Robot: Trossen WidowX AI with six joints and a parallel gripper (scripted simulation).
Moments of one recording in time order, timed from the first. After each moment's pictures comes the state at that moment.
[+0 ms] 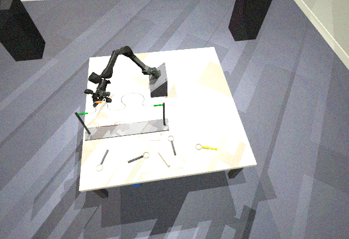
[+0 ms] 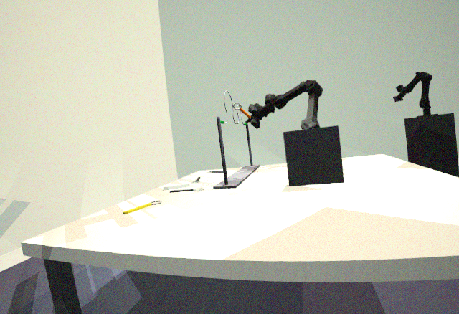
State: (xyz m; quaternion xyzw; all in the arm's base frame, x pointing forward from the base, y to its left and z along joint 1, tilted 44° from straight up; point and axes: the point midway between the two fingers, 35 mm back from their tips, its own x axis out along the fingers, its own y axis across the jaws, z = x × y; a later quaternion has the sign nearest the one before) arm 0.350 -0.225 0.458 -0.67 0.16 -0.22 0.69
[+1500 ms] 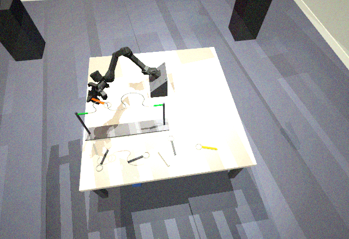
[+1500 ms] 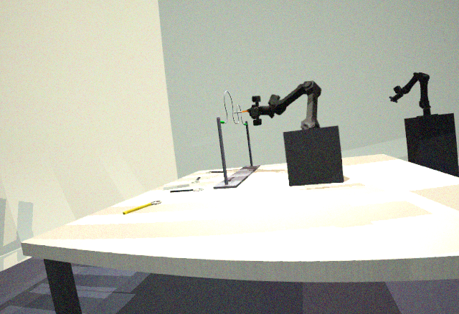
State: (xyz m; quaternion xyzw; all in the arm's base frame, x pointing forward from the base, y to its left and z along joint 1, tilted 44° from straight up) arm 0.348 -0.201 0.513 -0.91 0.05 -0.27 0.31
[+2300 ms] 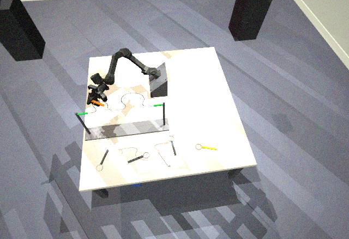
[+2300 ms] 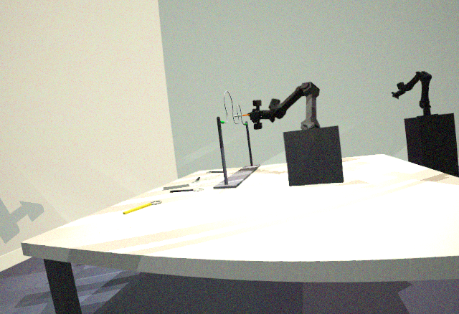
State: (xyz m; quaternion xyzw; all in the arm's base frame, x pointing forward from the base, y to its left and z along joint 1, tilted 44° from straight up) arm 0.348 -0.222 0.500 -0.91 0.05 -0.27 0.32
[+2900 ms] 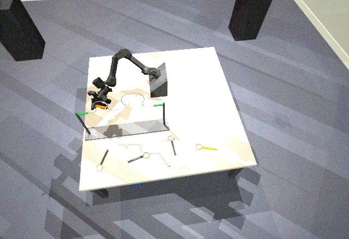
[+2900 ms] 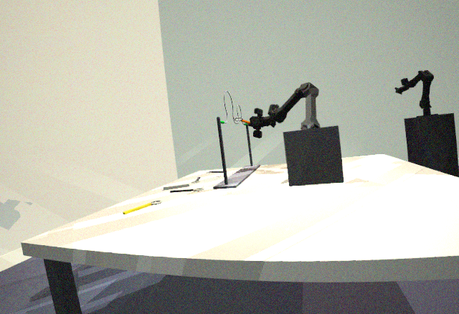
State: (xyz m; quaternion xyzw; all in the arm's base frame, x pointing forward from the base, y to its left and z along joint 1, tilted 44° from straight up) arm 0.348 -0.262 0.449 -0.83 0.09 -0.26 0.49
